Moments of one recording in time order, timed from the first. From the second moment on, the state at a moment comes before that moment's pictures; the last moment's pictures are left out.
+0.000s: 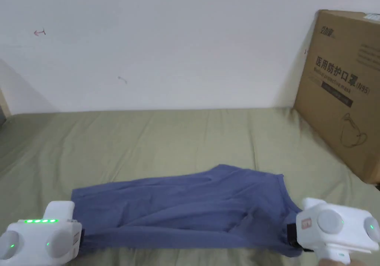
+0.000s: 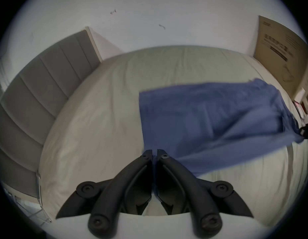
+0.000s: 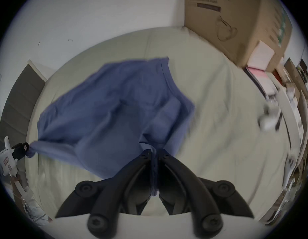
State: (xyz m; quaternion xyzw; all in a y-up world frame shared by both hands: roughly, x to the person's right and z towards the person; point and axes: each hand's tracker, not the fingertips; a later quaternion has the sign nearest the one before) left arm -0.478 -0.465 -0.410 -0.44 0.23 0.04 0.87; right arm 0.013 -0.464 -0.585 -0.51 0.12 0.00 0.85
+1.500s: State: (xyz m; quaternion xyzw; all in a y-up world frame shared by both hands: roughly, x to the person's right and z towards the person) left arm -0.398 -0.454 -0.121 -0.45 0.19 0.13 0.86; right arm 0.092 -0.449 -0.314 -0.50 0.14 -0.03 0.86
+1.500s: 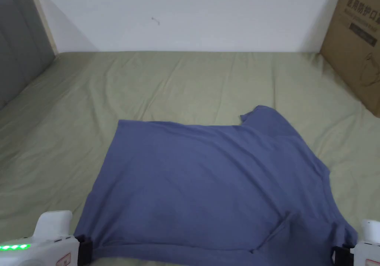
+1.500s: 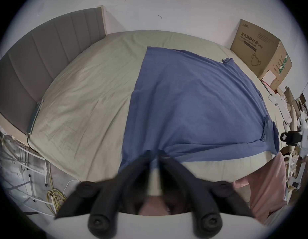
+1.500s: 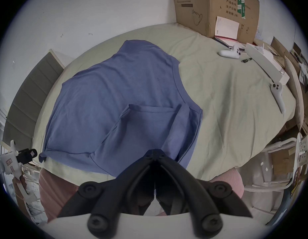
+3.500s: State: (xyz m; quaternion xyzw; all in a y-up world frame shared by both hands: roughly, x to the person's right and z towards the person) left arm -0.453 -0.457 -0.292 -0.53 0.18 0.07 0.82; right arm 0.057 -0.466 -0.496 -0.54 0.10 -0.01 0.84
